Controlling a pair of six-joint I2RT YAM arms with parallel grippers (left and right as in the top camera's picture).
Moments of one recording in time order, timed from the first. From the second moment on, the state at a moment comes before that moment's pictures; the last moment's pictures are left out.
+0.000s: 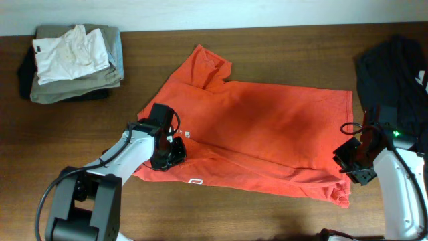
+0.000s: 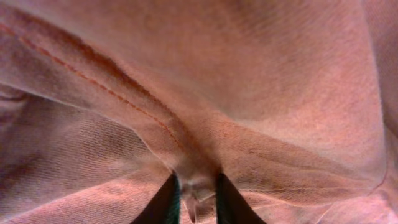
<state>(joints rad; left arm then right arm) -0.28 1.72 0.93 -0.67 0.23 -0.58 -0.31 1.30 0.97 -1.15 0.03 0.69</state>
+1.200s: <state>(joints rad) -0.27 1.72 1.02 -0.48 0.26 -0.52 -0.31 1.30 0.97 -1.13 0.03 0.68</state>
